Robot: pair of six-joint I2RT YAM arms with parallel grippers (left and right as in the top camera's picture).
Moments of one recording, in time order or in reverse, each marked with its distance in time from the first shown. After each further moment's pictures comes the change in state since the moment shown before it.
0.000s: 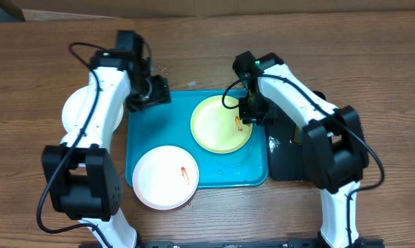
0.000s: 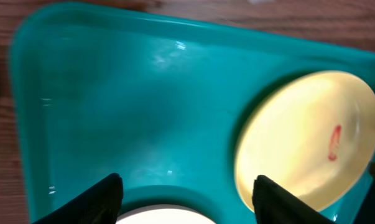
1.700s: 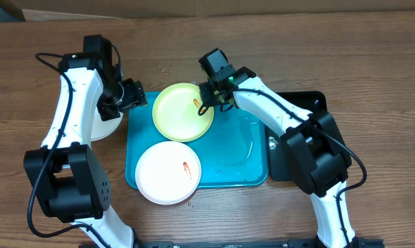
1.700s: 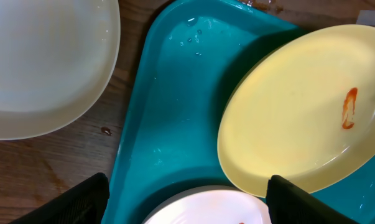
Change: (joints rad) left arm 0.181 0.000 0.000 -0.088 -0.049 0.005; right arm 0.145 0.056 -0.017 0.644 0.000 -0.122
